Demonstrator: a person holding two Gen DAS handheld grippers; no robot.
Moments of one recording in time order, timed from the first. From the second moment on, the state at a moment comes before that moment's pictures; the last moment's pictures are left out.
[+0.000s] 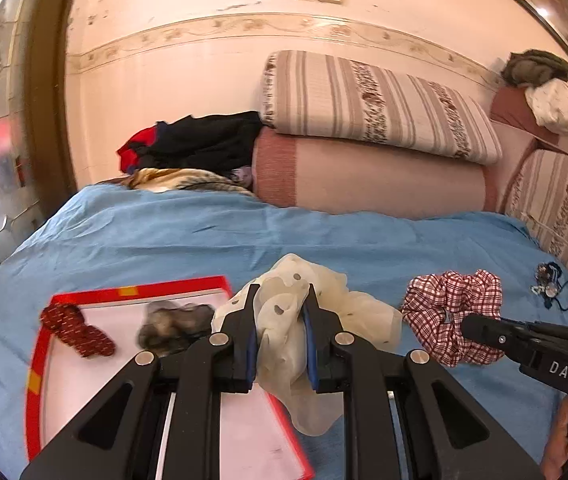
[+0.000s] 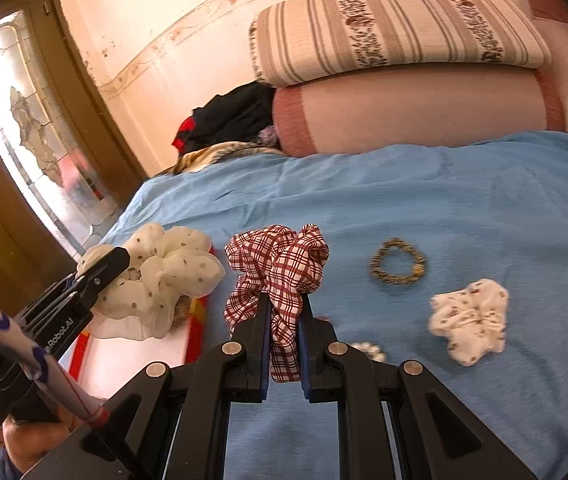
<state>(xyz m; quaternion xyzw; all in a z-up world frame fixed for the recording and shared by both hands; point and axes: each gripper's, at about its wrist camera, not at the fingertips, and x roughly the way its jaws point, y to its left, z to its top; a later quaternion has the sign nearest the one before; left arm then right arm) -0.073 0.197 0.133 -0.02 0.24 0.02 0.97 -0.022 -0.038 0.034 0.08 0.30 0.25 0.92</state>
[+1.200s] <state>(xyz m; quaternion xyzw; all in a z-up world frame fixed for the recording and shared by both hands) -0.114 0.363 0.095 -0.10 0.29 0.17 0.93 -0.035 0.141 0.012 0.01 0.36 0.36 0.86</state>
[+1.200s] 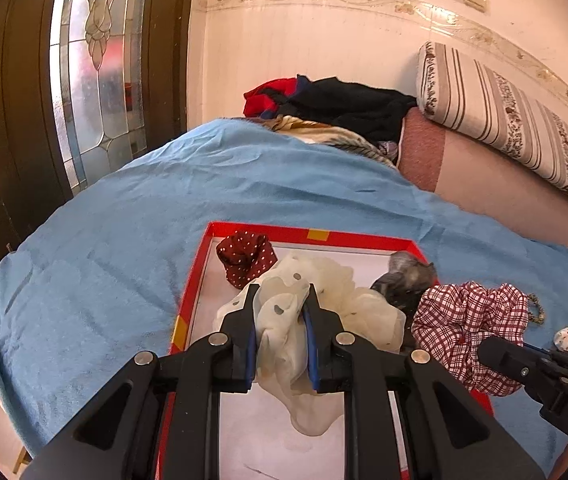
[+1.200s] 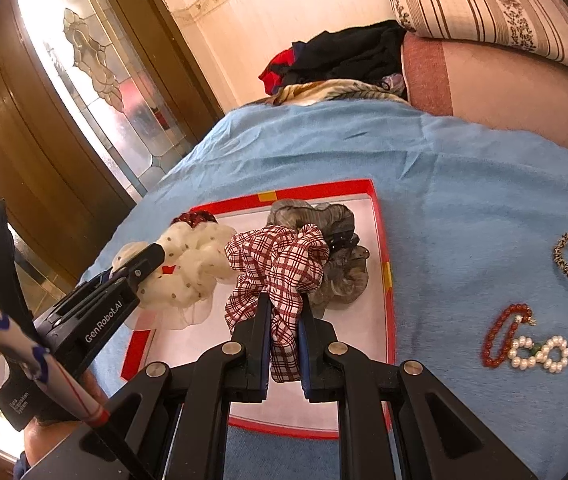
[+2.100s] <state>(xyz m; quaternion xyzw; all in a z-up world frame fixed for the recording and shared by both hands) -0.100 0.383 0.064 -0.11 0.35 0.20 0.91 0.017 0.176 -0.026 -0.01 0.41 0.32 0.86</state>
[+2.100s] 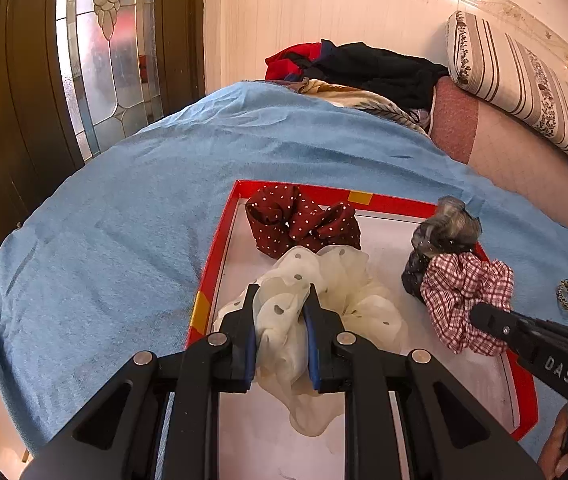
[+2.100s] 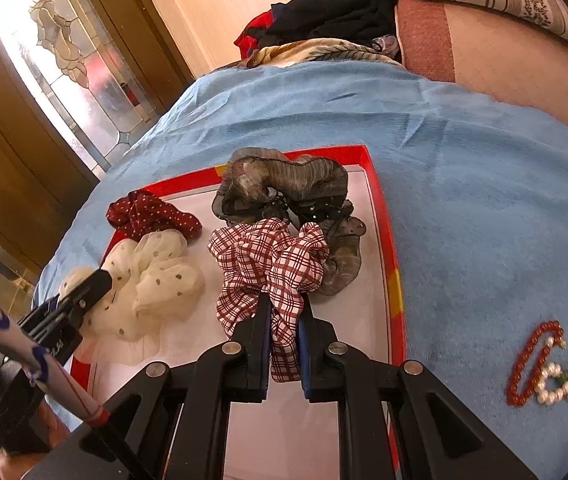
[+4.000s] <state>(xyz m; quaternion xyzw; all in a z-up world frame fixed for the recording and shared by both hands) -0.099 0.342 0.106 -0.08 0.27 0.22 0.93 0.006 0.121 0.016 0.03 0.39 0.33 0.86</state>
